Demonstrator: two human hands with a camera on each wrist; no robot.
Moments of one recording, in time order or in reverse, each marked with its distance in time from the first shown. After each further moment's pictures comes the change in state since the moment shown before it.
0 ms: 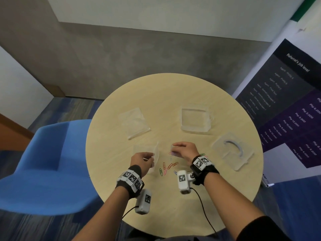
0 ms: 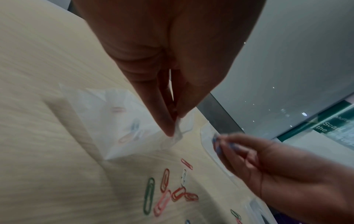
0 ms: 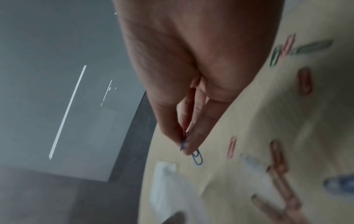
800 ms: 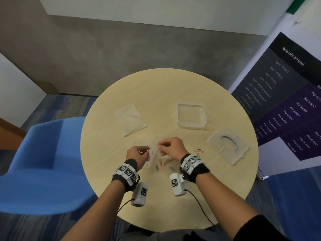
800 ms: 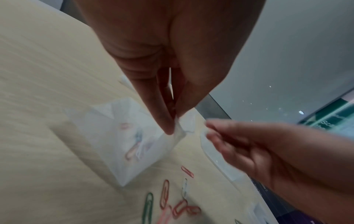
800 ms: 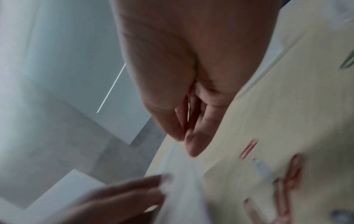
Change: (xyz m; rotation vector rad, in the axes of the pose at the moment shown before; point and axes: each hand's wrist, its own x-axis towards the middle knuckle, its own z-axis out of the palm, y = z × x) left_hand 0.006 0.010 -0.004 0.029 0.020 0.018; right_hand -0.015 -0.001 0.024 -0.510 -0.123 -0.279
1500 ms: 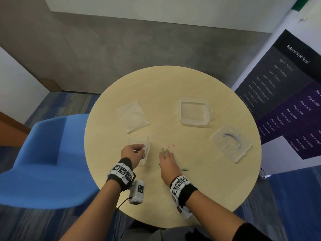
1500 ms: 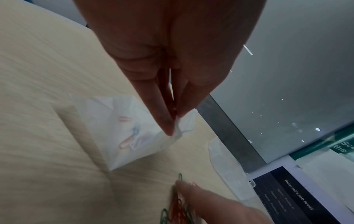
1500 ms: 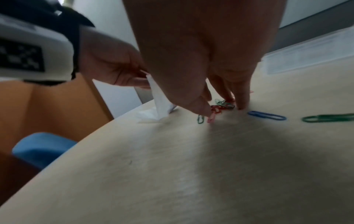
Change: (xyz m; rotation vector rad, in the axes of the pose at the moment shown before) left_hand -0.007 -0.014 -0.024 -0.074 0.041 -0.040; right_hand -0.045 0.053 0.069 -0.857 0.032 -0.195
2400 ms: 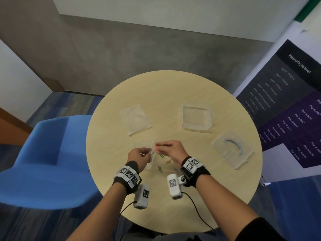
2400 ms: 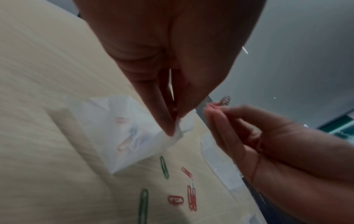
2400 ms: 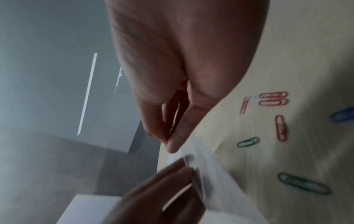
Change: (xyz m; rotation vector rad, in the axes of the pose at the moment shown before) left_hand 0.000 -0.003 0.016 -0.036 -0.023 0.031; right_hand 0.043 -0.002 -0.079 1.377 -0.099 0.272
